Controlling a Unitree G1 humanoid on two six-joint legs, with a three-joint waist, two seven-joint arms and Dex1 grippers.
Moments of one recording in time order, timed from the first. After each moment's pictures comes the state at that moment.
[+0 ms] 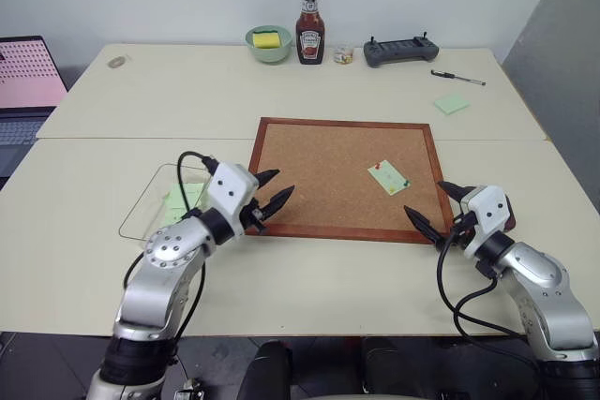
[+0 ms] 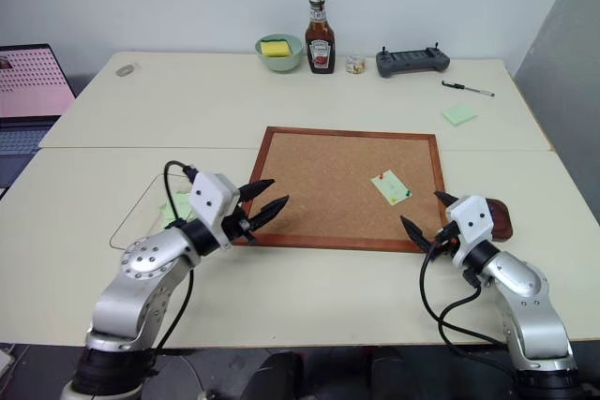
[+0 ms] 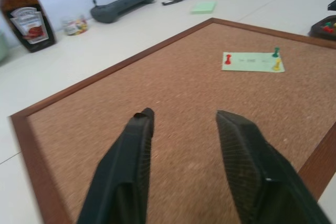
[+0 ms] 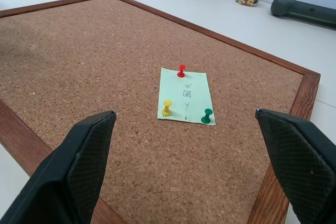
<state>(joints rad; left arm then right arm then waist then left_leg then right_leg) -0.24 0.43 -0.06 -0.26 -0.23 0.34 -0.62 0.02 -0.49 -0.11 -0.30 0.26 0.21 0.56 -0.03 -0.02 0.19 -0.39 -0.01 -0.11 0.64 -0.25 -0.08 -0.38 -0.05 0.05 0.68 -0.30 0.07</state>
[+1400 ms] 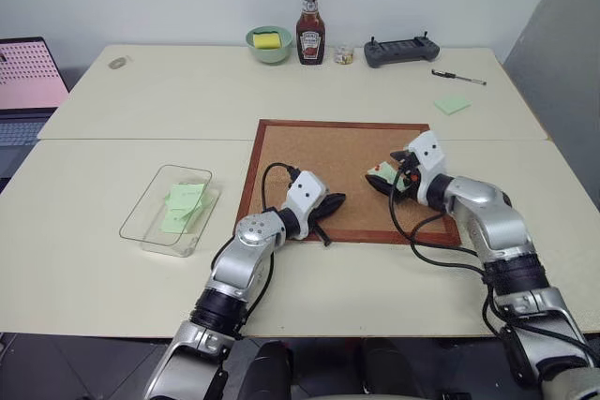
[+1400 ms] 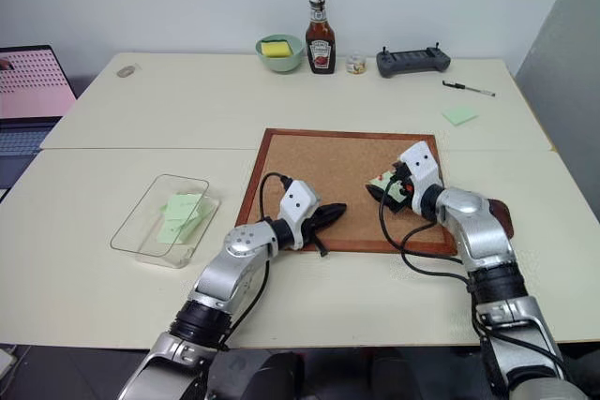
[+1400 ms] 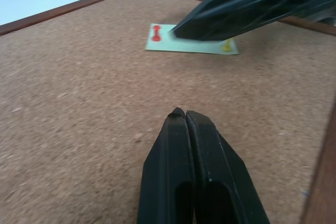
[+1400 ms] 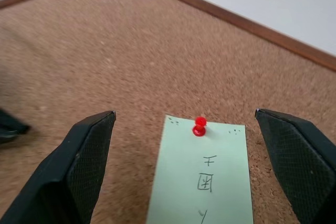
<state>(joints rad) -0.41 0.20 -0.25 0.15 -0.09 0.22 -0.67 -0.60 -0.42 0.10 0.31 0.17 0.37 0.65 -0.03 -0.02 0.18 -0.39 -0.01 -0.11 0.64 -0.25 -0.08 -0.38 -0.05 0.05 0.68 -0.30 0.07</state>
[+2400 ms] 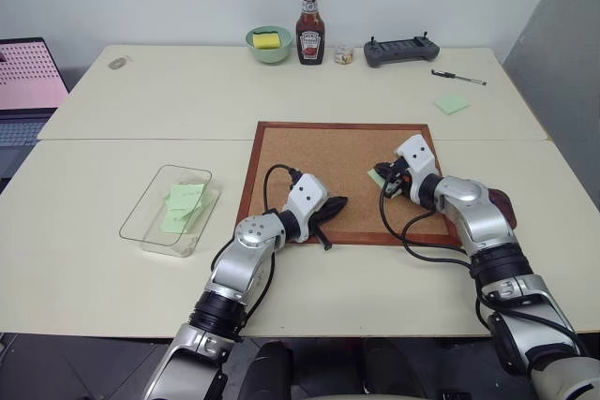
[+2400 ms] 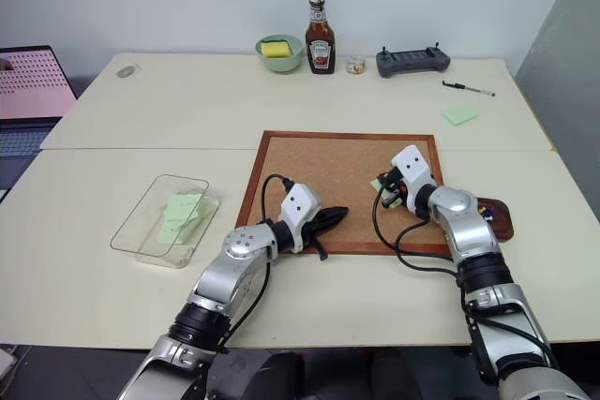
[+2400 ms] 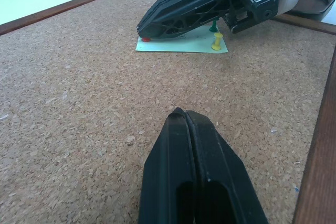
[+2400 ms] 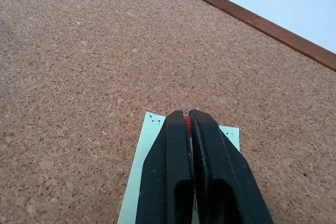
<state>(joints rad) -0.40 0.20 -0.25 0.15 -0.08 0.21 -0.69 -0.64 -0.39 0.10 0.44 0.07 0.23 0.67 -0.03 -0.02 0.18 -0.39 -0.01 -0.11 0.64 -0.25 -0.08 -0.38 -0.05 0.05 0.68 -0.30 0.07</state>
